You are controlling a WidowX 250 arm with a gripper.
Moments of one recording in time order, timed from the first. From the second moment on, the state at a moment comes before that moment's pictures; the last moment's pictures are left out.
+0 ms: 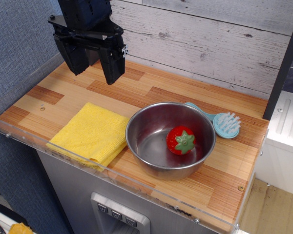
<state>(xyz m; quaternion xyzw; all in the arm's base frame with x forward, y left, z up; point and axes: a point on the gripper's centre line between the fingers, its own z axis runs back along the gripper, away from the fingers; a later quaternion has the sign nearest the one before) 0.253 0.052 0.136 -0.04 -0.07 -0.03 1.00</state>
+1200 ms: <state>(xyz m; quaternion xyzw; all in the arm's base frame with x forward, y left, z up) 0.300 -0.049 0.095 -0.03 -0.04 -0.15 0.99</state>
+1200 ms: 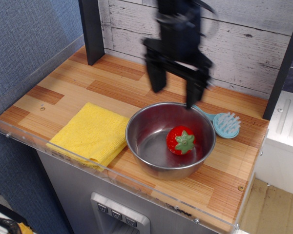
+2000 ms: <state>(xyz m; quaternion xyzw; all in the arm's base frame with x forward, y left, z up) 0.302 -0.051 0.065 0.02 0.00 -0.19 0.98</state>
